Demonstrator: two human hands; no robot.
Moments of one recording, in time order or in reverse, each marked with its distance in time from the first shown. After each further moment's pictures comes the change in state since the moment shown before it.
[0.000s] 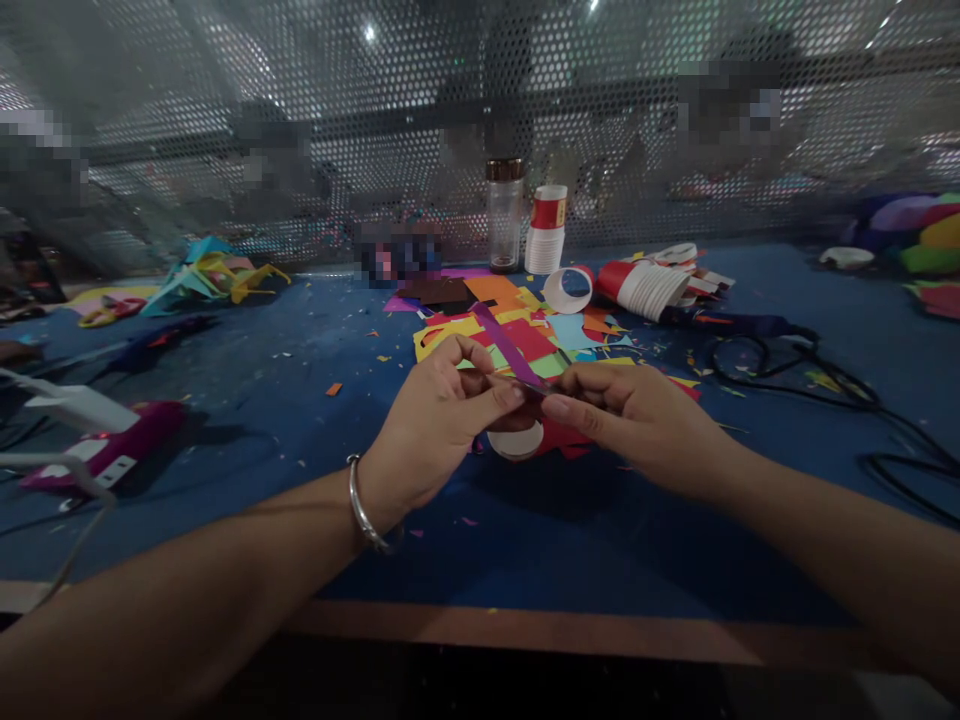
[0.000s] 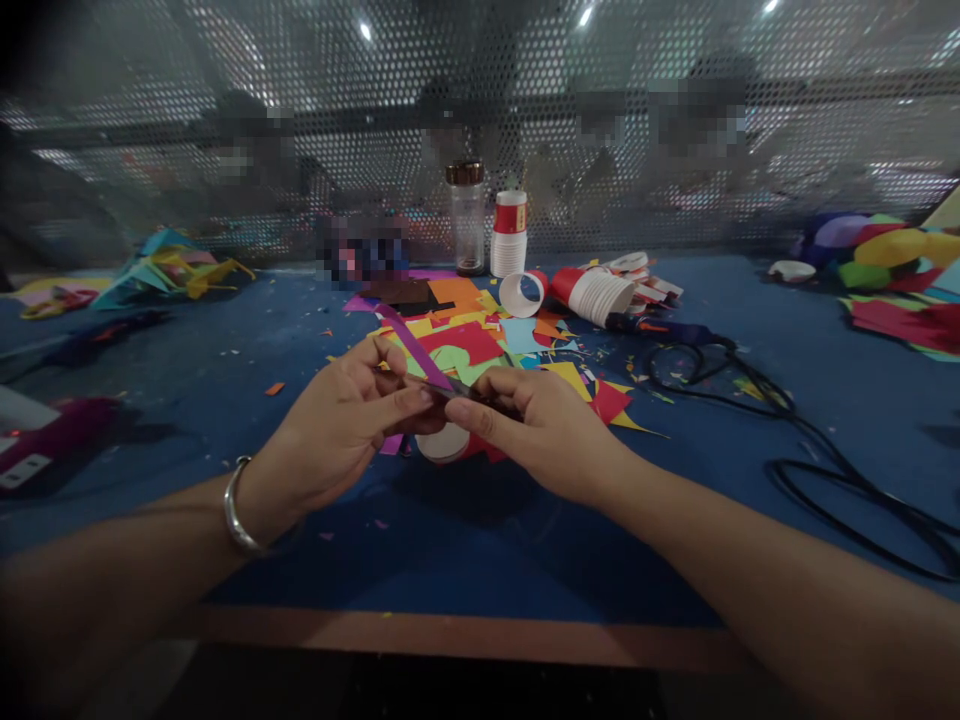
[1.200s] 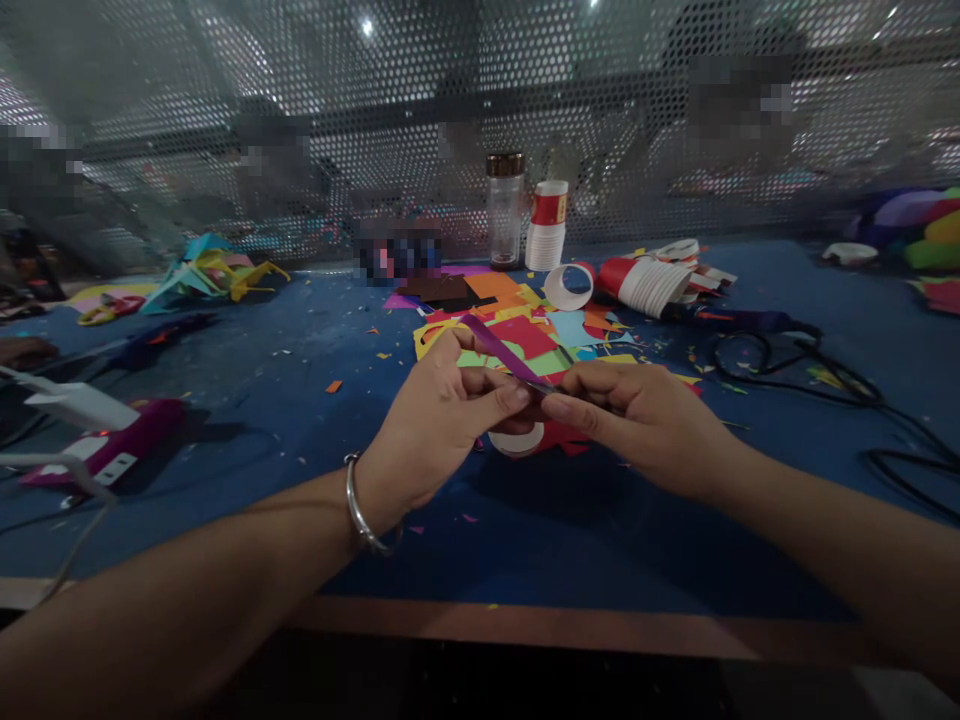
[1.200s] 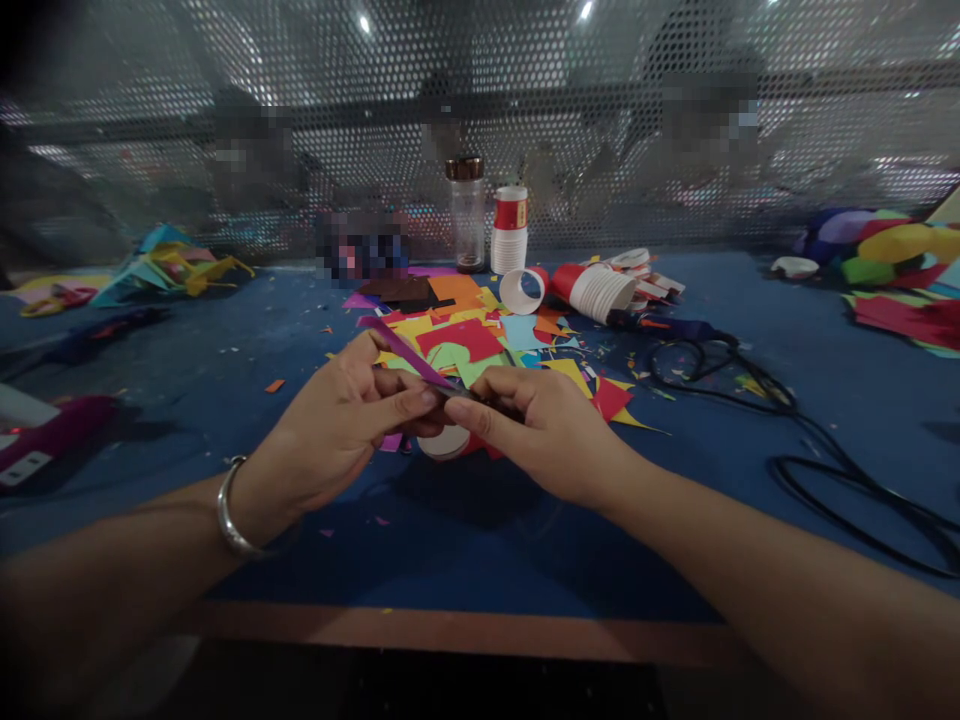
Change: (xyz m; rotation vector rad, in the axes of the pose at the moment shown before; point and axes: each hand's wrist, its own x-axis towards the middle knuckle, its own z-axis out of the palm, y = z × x) left_hand -0.001 0.003 0.001 0.029 -0.062 0.010; right_hand -0.003 0.000 0.000 -0.098 0.013 -0.068
